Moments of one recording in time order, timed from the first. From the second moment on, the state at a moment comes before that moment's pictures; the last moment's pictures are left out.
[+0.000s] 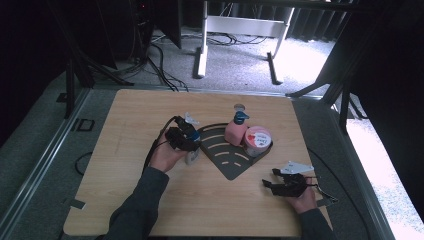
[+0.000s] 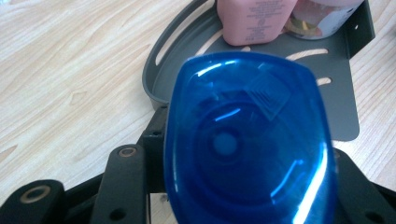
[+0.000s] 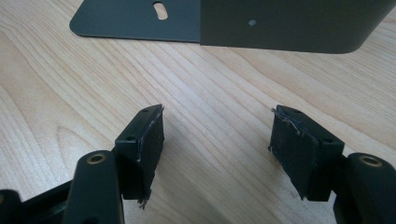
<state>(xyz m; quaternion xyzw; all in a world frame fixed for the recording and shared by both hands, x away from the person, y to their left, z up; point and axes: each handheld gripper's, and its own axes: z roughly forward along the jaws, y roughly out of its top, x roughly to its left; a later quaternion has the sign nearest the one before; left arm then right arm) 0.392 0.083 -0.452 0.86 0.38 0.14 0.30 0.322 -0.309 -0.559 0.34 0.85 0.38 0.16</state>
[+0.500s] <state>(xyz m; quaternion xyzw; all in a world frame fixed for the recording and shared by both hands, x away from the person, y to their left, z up) 0.394 0.079 -0.460 0.87 0.38 0.13 0.28 0.322 -0.309 -0.559 0.34 0.85 0.38 0.16</state>
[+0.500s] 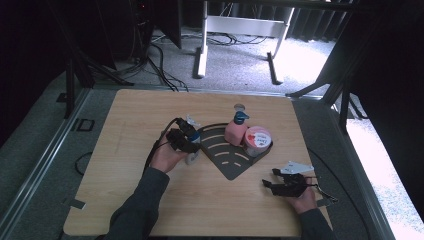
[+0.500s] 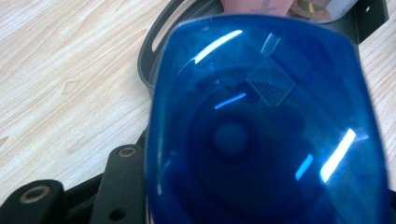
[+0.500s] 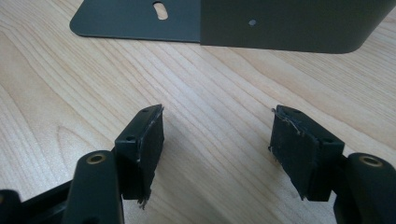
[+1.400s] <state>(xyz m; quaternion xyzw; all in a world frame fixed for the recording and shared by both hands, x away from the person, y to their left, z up) 0.397 0.079 -0.465 0.88 0.38 0.11 0.27 0.322 -0.309 -0.559 0.34 0.85 0.38 0.15</state>
